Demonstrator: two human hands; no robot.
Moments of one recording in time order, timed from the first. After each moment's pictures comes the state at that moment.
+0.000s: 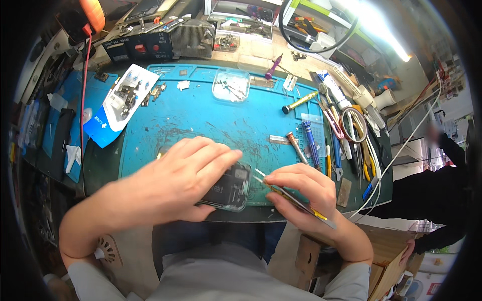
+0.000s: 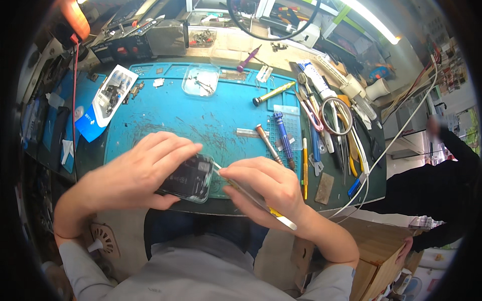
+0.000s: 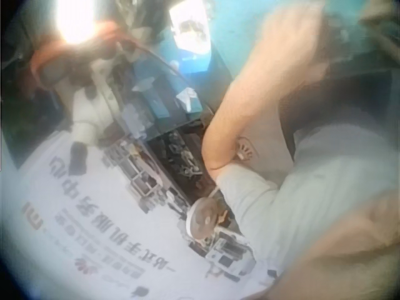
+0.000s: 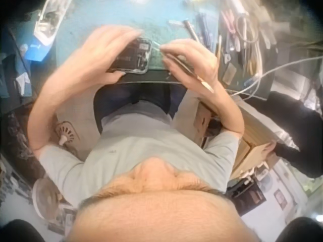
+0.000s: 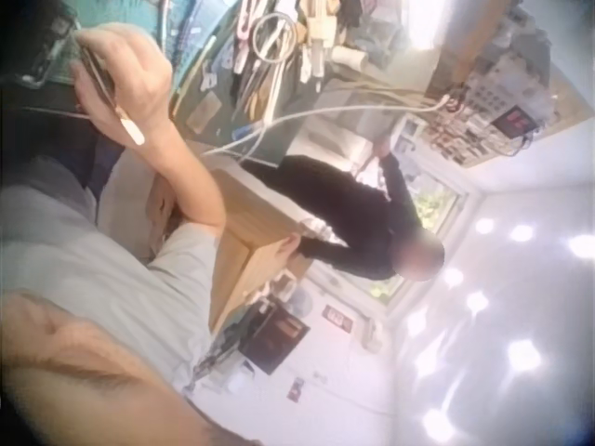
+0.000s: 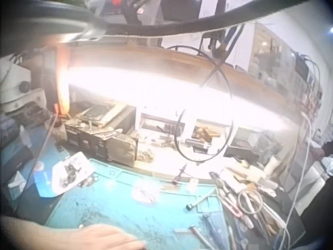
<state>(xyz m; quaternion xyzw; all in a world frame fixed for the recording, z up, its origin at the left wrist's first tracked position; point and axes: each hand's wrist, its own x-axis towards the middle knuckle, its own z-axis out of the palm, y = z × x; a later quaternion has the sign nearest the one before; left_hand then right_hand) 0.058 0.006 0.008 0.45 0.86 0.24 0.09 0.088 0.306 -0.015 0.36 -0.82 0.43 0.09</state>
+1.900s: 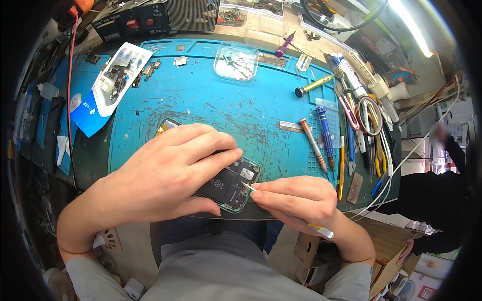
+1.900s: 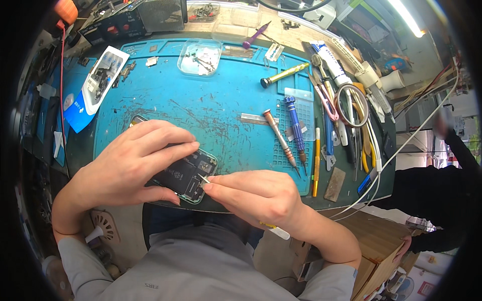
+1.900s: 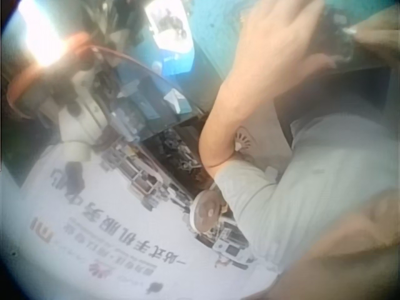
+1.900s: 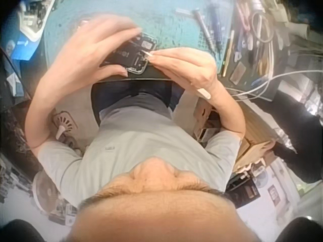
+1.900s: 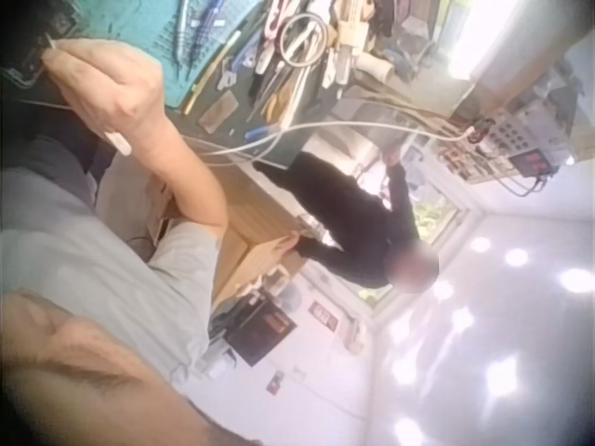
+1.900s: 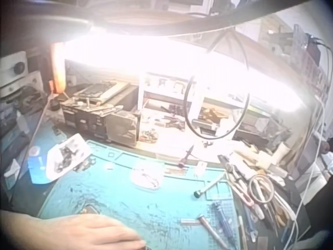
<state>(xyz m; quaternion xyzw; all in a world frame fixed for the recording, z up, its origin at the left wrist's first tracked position) 0.053 0.004 -0.004 0.47 0.84 0.27 0.06 0.094 0.295 -0.040 0.42 -0.81 0.40 0.11</state>
